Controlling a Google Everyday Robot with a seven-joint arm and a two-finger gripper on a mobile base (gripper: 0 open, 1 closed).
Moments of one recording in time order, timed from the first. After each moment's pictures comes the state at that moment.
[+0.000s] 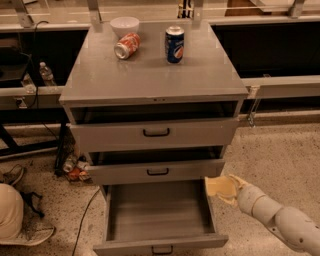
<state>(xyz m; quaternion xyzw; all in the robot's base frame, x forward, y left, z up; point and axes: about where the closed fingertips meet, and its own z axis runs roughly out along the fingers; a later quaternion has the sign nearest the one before) 0.545 -0.264 0.496 -0.51 0.68 -0.08 0.52</state>
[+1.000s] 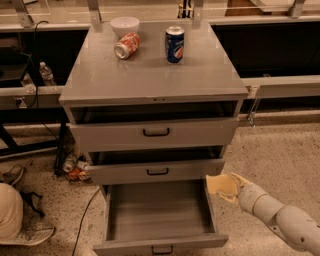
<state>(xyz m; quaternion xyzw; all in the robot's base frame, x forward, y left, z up) 0.546 -0.272 0.512 -0.50 0.68 -0.09 0.52</state>
